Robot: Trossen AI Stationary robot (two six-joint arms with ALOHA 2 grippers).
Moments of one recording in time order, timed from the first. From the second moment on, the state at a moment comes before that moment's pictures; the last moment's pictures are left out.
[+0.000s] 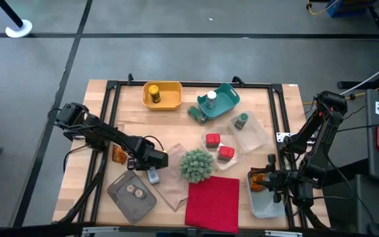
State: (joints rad) left arm -0.30 1.61 0.87 -0.66 0.08 -1.97; right arm 1.24 1.15 0.67 -0.67 0.90 0.78
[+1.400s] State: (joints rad) left arm -0.19 1.39 0.87 -0.23 -0.18 -1.28; right arm 1.24 1.15 0.67 -0.65 1.04 0.78
